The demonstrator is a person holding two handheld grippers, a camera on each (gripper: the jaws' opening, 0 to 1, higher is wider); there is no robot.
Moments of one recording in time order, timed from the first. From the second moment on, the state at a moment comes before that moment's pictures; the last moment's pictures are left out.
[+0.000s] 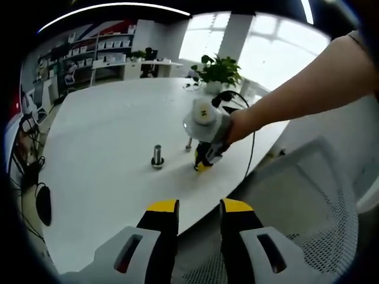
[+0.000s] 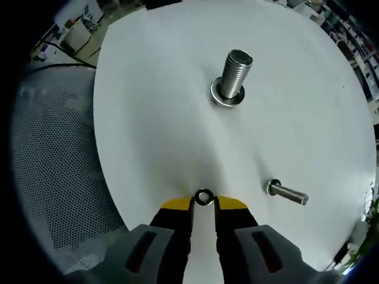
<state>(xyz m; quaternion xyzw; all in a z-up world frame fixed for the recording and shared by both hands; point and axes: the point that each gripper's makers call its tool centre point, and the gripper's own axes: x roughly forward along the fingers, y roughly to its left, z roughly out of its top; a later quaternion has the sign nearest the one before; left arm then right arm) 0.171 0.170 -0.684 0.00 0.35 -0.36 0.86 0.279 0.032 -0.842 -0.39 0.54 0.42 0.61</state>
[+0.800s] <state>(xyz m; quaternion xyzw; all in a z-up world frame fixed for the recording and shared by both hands) 0.175 0.171 -0.679 -0.01 0.34 -0.36 0.87 0.281 0.033 -0.842 -0.34 0.56 0.39 0.65</state>
